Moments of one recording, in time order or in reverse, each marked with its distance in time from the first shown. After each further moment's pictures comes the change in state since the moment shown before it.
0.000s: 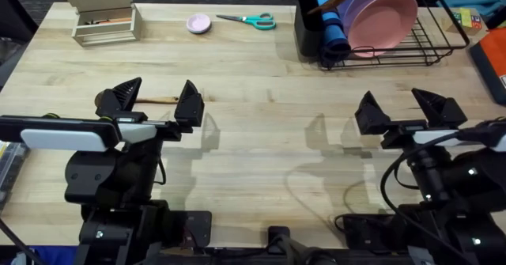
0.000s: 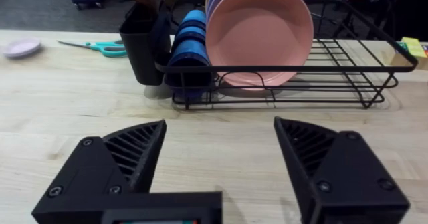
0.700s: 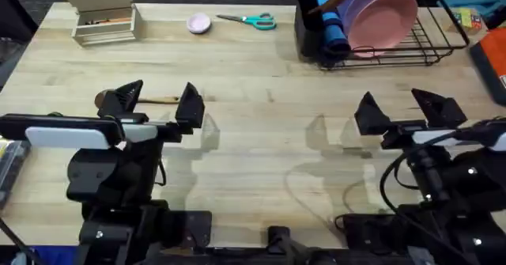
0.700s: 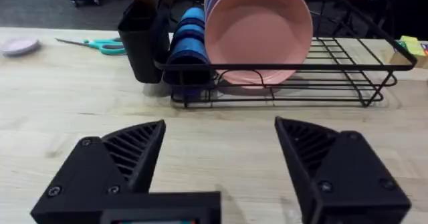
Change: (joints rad) left arm 0.000 0.000 0.000 -0.029 -0.004 0.005; right arm -0.002 0.001 0.003 -0.021 0.000 -0.015
